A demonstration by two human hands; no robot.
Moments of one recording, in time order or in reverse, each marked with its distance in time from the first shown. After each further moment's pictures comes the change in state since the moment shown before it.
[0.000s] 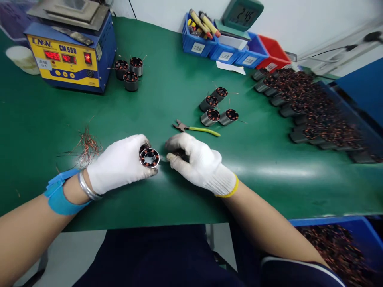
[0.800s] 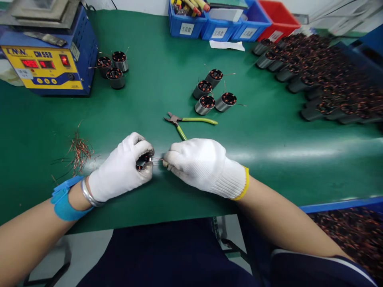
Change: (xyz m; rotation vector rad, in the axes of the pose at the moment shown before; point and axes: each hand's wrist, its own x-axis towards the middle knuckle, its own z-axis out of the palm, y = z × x) left_hand 0.002 0.007 0.028 -0.059 0.188 0.401; right_hand -0.012 -0.001 -0.016 -0.572 -0.151 -0.284
